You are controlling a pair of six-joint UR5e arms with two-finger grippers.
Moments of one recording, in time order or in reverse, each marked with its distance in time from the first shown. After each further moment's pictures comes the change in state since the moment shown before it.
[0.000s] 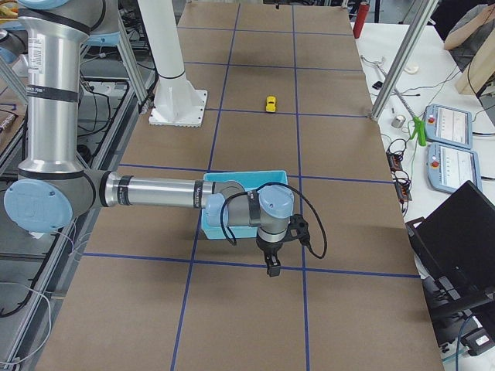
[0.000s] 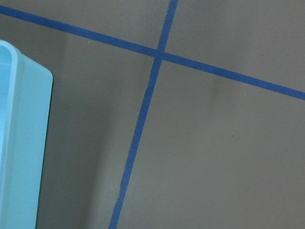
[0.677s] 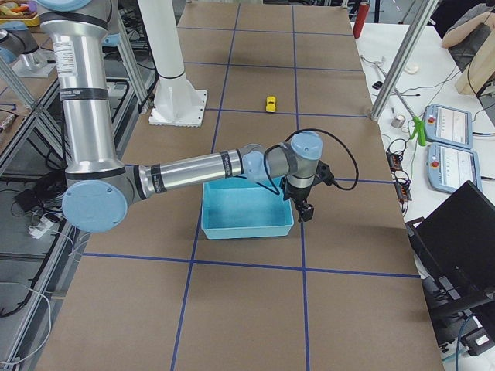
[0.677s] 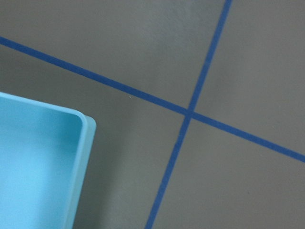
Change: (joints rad) left arm -0.114 0.061 0.008 0.017 -0.223 -0.418; right arm -0.204 0.220 0.065 -0.094 0.005 -0.001
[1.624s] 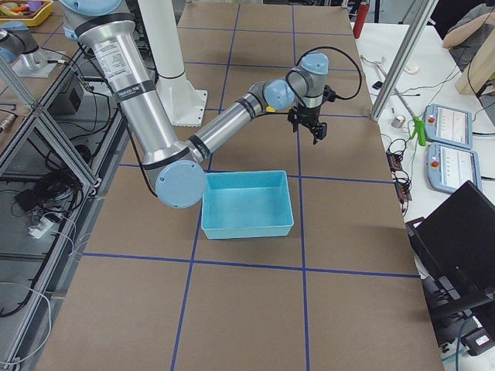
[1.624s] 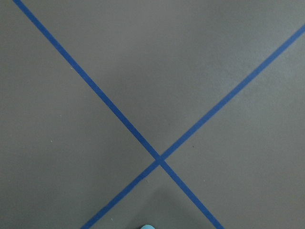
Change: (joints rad) left arm -0.013 0.014 -0.018 0.004 -0.011 -0.019; right arm -0.216 0.296 0.117 -0.134 -0.056 -0.002
